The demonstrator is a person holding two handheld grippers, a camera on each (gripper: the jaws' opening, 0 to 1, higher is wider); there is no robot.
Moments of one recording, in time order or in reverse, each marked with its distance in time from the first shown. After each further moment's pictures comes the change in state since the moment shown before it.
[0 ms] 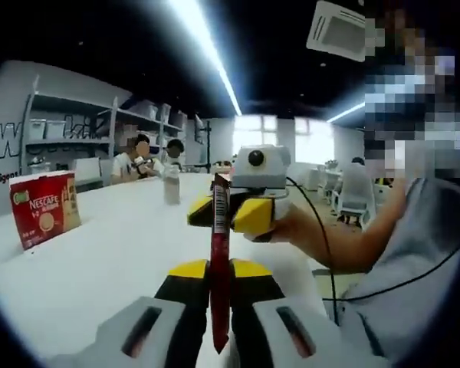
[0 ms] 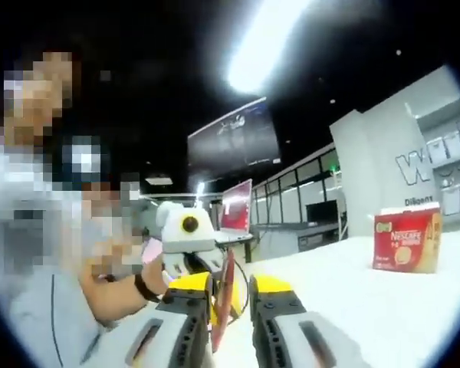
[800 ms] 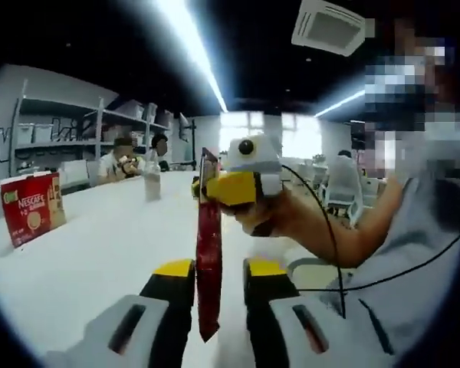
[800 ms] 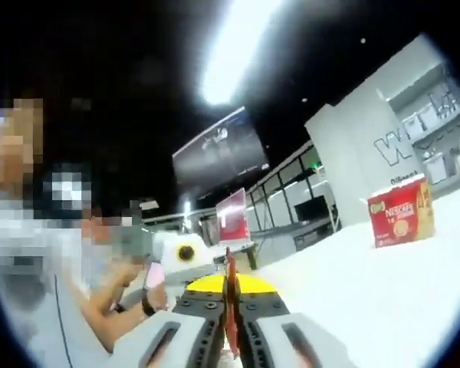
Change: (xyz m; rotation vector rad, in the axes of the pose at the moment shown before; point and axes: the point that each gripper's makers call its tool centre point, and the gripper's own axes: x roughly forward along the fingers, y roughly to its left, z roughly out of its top) left arm -0.014 -0.053 -0.024 0.023 0.004 -0.115; right arm -0.003 0.058 0.018 0.146 -0.127 -0.051
